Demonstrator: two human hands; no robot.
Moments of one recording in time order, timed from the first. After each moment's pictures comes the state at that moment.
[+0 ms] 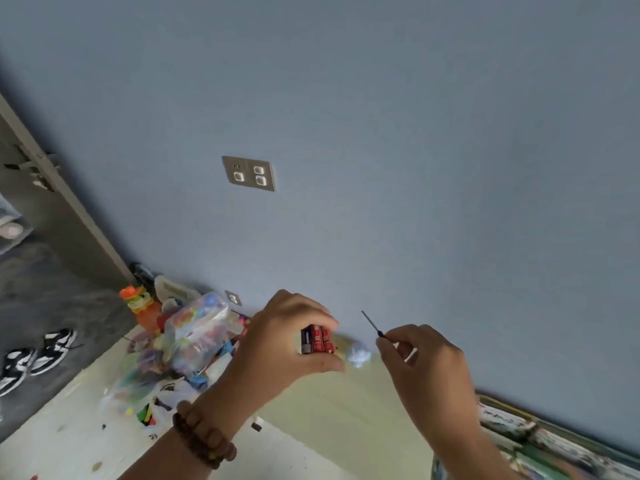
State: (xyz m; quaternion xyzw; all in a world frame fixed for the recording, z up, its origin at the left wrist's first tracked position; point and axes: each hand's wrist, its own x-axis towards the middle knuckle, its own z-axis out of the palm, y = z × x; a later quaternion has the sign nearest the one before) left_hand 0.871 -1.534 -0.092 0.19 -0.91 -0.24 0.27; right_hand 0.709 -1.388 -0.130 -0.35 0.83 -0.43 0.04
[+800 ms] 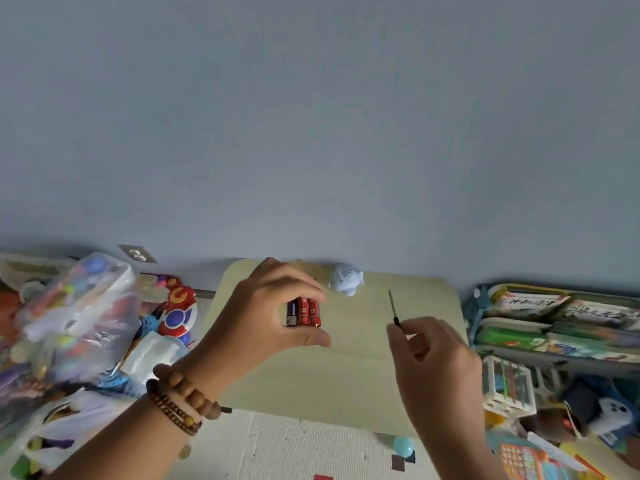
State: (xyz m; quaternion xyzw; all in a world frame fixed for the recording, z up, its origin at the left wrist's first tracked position) left_hand 0.836 -1.732 -0.453 0.01 -0.94 -0.29 0.19; right_hand 0.752 -1.512 -0.476 -0.16 0.90 -0.40 -0.04
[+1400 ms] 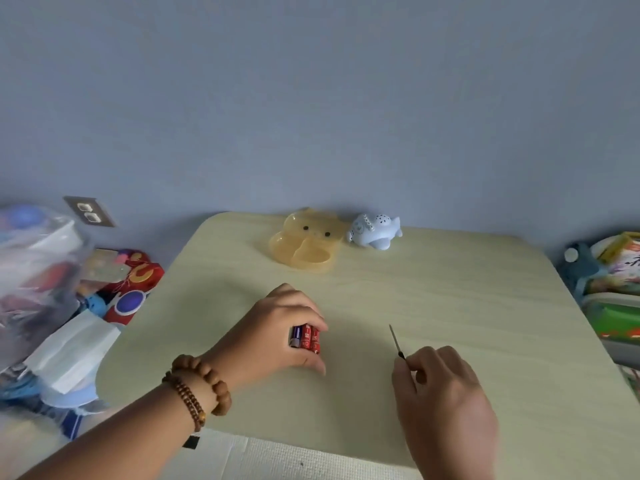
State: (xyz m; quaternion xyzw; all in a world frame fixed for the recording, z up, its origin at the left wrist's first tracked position) left_hand 0.826 -1.780 -0.803 -0.01 -0.95 -0.28 0.13; right_hand 0.760 -1.543 -0.820 -0.15 0.94 -0.30 -0.10
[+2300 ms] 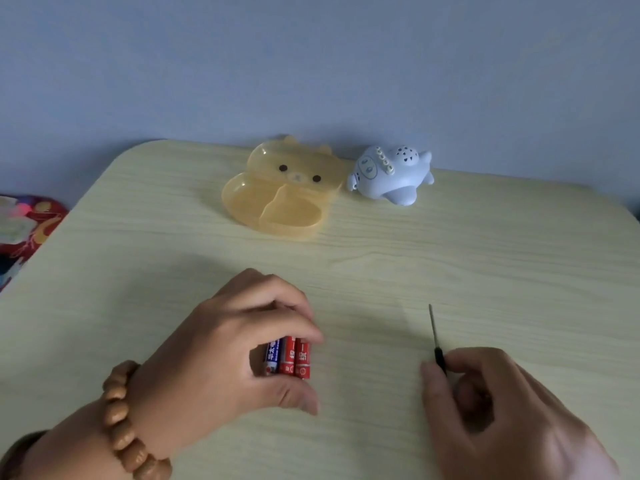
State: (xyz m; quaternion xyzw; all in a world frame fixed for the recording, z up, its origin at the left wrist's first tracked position) left_hand 0.807 -1.799 -0.835 -0.03 -0.94 -0.31 0.12; right_hand 0.726 -1.568 -0.829 -0.17 0.93 -0.27 -0.14
